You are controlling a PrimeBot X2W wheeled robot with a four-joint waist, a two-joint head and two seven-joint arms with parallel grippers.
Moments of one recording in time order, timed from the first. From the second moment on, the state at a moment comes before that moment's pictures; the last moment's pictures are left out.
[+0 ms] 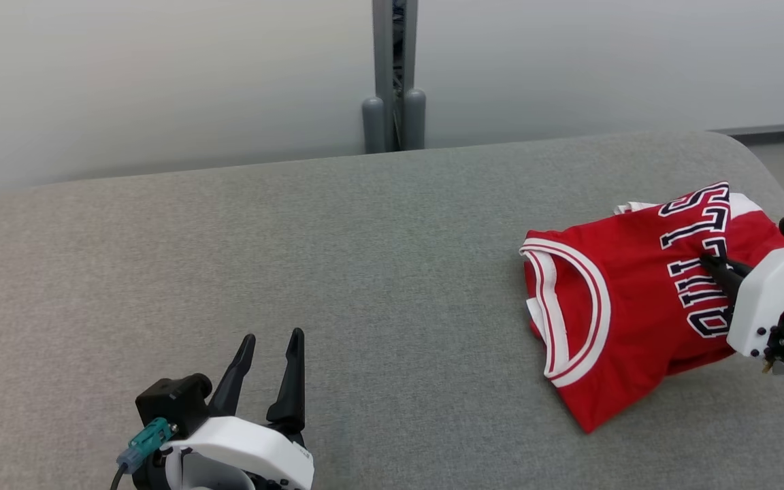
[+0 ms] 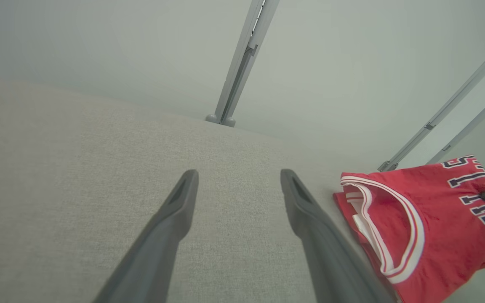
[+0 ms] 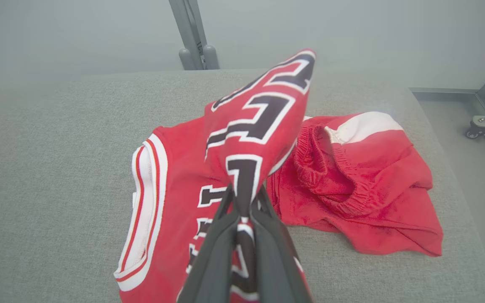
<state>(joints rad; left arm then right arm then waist) -0.10 0.26 -0.56 0.07 -0.81 0.31 -0.21 -0.47 -0.44 0.23 0.44 0.61 0.13 0.47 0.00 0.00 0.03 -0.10</state>
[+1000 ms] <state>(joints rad) -0.23 0.36 -0.53 -0.08 -0.74 0.36 -0.16 -0.83 -0.43 0.19 0.59 0.48 0.13 0.45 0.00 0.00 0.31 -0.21</state>
